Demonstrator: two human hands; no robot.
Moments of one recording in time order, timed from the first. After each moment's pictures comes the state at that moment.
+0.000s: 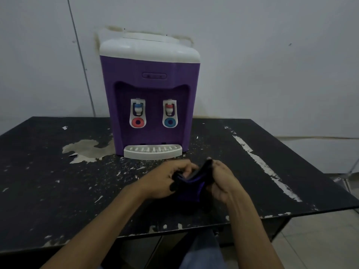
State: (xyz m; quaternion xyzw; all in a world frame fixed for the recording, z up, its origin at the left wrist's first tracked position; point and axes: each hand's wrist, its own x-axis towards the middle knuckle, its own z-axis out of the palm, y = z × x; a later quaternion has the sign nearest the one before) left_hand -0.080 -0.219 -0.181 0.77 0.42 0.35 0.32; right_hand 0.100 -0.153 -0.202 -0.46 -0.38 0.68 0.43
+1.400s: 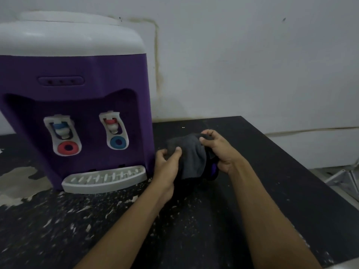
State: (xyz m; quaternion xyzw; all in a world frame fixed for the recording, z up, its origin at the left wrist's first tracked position) left_hand 0.028 -0.023 -0.207 0.27 0.58 0.62 0.46; right_hand 0.166 0.057 -0.179 -0.39 -0.47 0.67 0.42
